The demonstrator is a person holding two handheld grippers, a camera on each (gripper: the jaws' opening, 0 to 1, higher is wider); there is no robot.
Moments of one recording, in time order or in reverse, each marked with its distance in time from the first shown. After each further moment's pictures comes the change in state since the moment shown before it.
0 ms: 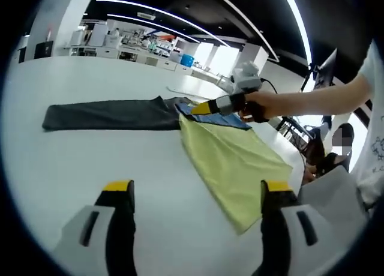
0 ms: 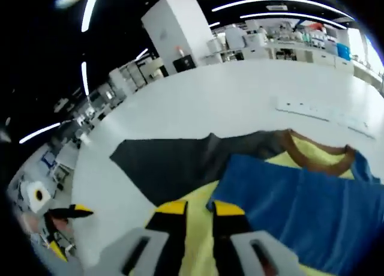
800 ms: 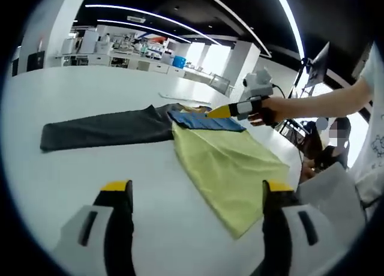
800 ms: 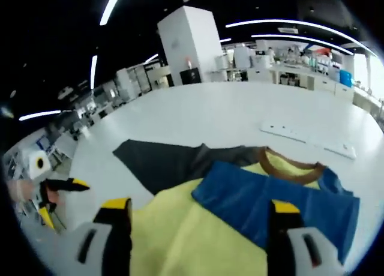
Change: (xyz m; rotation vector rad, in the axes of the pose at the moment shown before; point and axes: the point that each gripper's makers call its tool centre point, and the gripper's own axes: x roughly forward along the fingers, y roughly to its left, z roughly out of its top) left arm -0.004 -0.009 0.019 0.059 -0.001 -0.030; right arm -0.065 -0.019 -0.006 -0.103 -0.091 -0.054
